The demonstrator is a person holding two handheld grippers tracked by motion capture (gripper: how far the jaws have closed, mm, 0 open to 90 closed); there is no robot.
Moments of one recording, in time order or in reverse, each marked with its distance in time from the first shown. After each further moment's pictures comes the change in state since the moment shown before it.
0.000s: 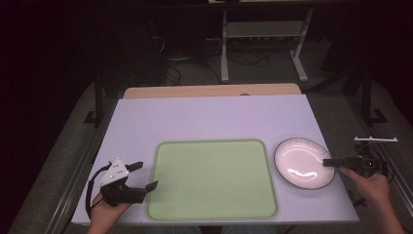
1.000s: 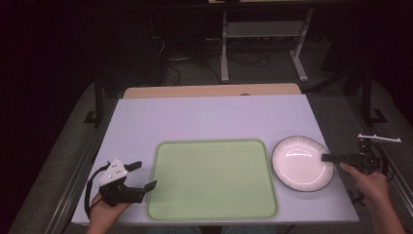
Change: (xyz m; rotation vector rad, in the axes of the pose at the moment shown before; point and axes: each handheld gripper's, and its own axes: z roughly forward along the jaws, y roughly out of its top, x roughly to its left) left arm 0.001 0.000 -0.002 -0.006 0.006 -0.004; right arm 0.005 0.004 -0.004 -0.069 0.113 0.075
